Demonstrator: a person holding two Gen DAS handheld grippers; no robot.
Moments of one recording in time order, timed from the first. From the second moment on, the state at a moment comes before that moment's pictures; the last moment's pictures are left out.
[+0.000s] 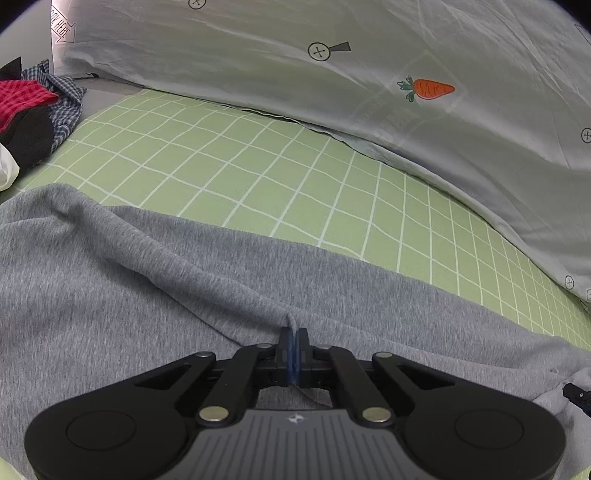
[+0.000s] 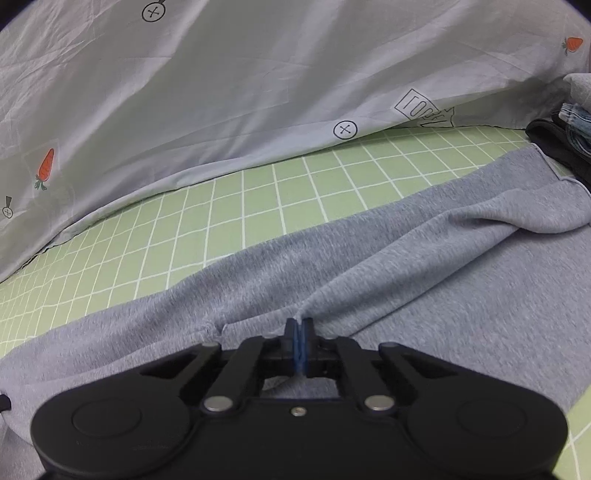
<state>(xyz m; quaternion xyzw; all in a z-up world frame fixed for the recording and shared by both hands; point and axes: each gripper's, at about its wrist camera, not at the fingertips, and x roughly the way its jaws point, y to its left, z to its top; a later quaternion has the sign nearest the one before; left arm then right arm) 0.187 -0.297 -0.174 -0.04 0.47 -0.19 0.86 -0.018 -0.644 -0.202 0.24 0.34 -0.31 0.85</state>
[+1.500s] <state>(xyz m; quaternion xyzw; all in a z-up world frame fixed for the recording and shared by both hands) 0.168 -0.352 -0.198 0.13 0.48 -0.21 0.84 -0.064 -0.867 -0.212 0.19 0.30 -0.51 0.78</state>
